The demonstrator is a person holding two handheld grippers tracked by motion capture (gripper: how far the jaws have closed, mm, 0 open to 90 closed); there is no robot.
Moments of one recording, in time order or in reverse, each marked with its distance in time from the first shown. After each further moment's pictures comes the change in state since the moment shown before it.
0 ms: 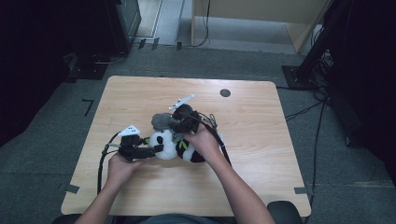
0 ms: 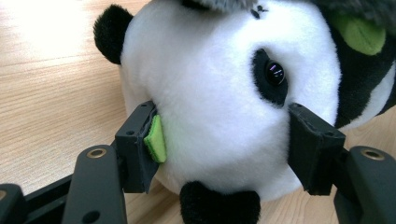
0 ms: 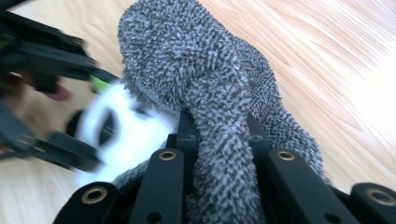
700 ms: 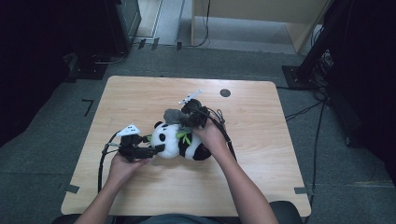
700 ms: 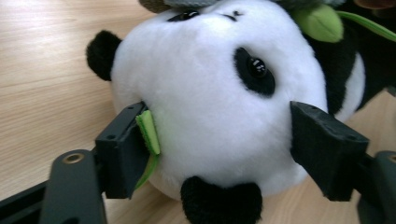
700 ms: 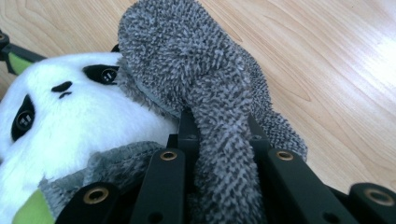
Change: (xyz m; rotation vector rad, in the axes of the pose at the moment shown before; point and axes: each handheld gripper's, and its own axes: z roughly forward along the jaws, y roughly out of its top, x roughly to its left) left arm -0.006 0.004 -0.003 -0.034 -0.053 0.013; right arm -0.030 -0.004 0.002 0.051 -0.070 0.052
